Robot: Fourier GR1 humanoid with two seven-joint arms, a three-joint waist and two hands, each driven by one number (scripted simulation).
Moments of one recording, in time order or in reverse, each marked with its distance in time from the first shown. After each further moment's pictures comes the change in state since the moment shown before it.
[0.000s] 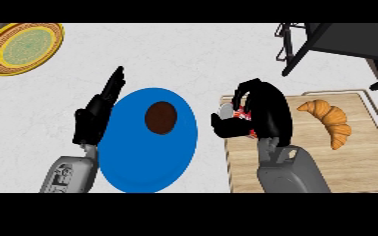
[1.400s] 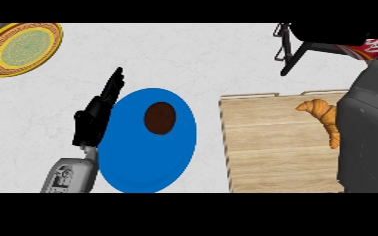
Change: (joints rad) left arm 0.012 -0.012 0.009 -0.006 -0.014 0.000 -0.005; right arm -0.522 -0.169 -0.344 -0.139 0.261 0.138 0.150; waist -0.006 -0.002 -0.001
